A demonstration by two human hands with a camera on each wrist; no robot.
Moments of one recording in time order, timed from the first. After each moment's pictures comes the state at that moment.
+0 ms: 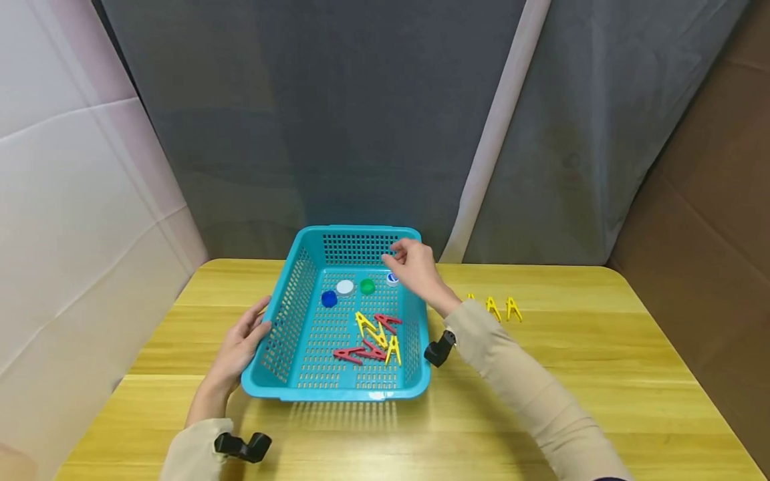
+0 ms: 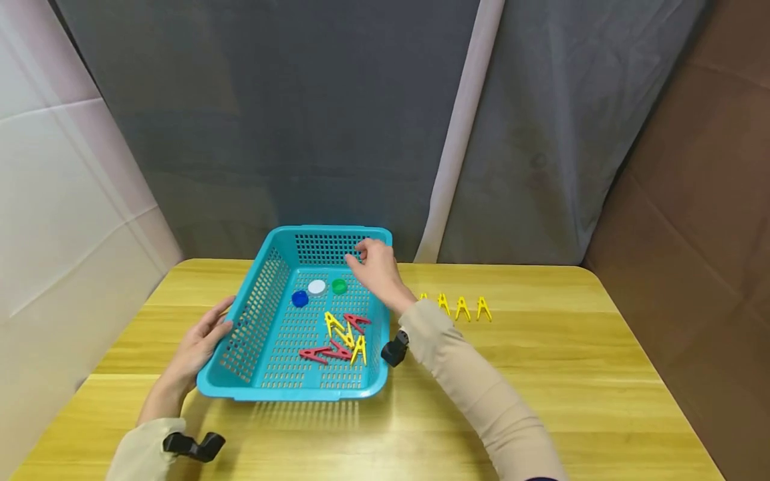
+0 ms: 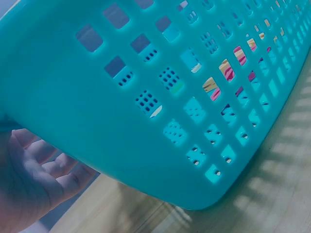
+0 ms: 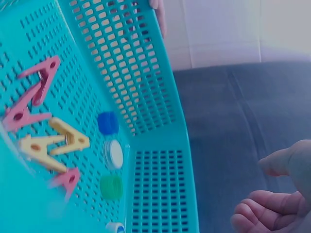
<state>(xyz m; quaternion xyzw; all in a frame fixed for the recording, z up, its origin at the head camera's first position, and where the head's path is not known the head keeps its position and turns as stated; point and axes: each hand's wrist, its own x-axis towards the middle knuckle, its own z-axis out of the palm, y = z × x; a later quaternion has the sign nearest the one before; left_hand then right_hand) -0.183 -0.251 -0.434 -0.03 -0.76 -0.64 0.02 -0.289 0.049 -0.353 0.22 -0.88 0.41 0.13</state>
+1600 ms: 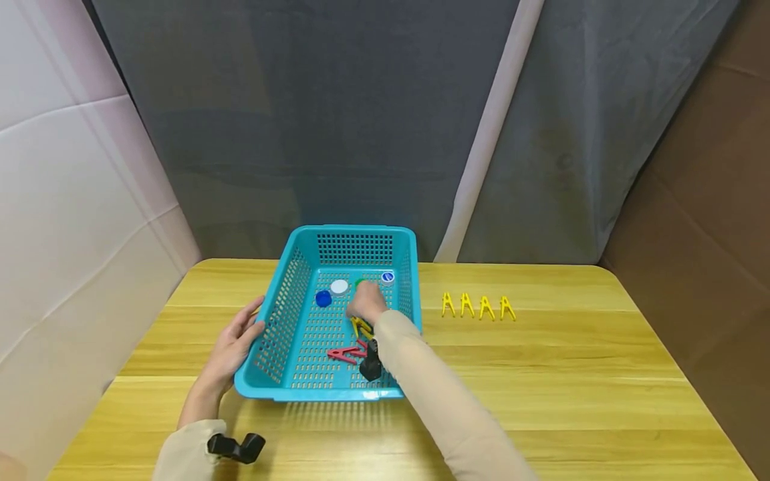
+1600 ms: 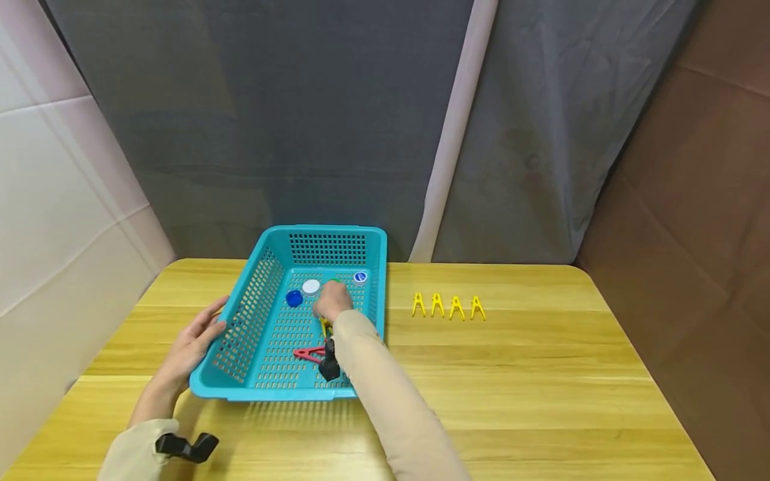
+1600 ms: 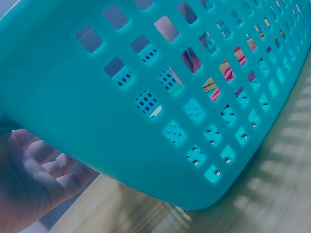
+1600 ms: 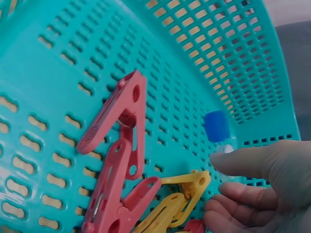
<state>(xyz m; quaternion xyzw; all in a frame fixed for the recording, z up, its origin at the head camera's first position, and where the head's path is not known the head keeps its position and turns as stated) -0.184 -0.254 -0.437 -0.03 -0.77 -0.64 0.02 -0.289 -0.029 -0.414 0.06 -0.94 0.32 -0.08</state>
